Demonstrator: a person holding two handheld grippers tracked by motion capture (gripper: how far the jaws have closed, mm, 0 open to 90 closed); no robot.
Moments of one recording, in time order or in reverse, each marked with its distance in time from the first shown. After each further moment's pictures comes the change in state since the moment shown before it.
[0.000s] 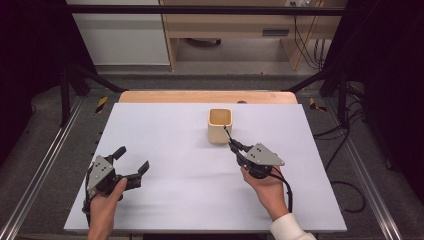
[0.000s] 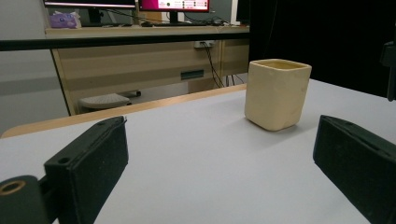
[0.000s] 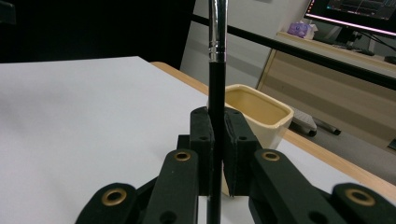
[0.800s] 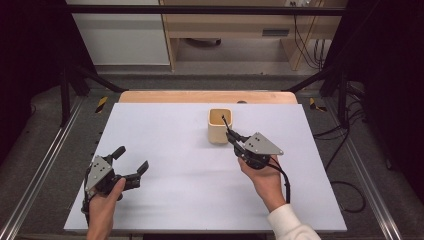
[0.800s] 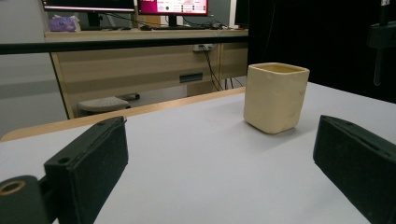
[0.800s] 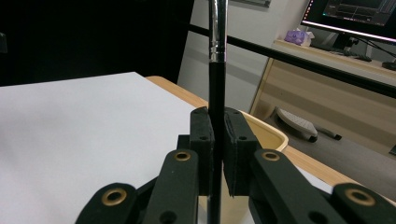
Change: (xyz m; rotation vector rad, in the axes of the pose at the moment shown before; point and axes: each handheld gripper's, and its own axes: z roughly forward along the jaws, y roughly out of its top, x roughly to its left) left arm 0.002 0.001 -0.002 -0.013 -0.007 0.000; right arm -0.008 0.024 0.012 -0.023 -0.005 0.021
